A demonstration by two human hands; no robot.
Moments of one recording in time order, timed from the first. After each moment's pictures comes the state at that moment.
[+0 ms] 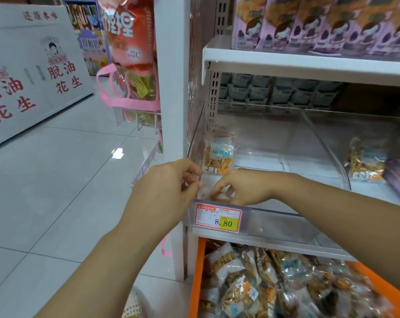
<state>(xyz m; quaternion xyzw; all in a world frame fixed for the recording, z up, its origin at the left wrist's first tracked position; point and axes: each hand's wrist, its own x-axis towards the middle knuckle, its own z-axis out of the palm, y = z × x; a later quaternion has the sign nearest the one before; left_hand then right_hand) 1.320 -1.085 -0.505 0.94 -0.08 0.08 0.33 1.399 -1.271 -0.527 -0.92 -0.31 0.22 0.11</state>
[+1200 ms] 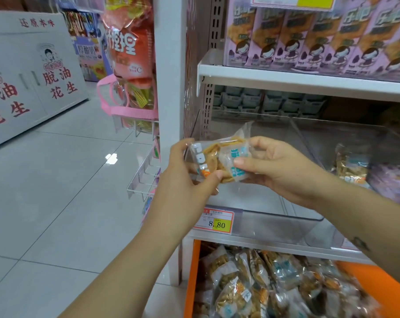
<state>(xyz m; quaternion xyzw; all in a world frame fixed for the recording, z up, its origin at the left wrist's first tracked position) 1.306 -1.116 -0.494 0.79 -0.07 0.09 0.60 1.336 -1.294 -0.467 -0.71 -0.08 0.11 0.69</state>
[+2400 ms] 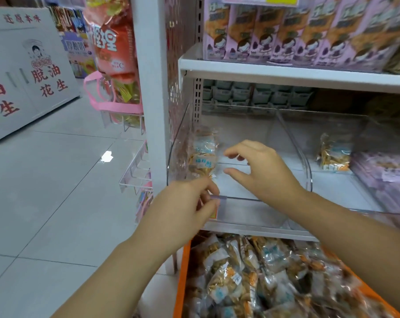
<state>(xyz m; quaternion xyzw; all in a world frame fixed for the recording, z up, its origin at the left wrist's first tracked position) 1.287 -1.118 -0.510 0.92 -0.20 0.06 0.33 1.333 -1.309 -0.505 -0.93 -0.21 -0.22 0.20</state>
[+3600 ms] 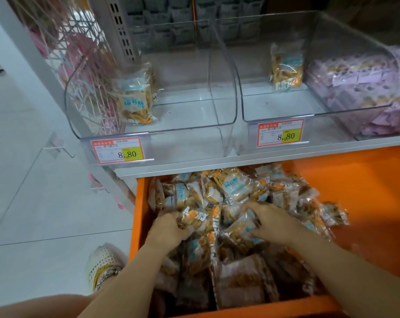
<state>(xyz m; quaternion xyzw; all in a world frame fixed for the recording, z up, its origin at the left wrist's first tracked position) 1.257 -1.181 -0.725 0.93 -0.05 -0.28 0.24 1.196 -1.431 -0.704 -0.96 0.01 0.21 0.21</state>
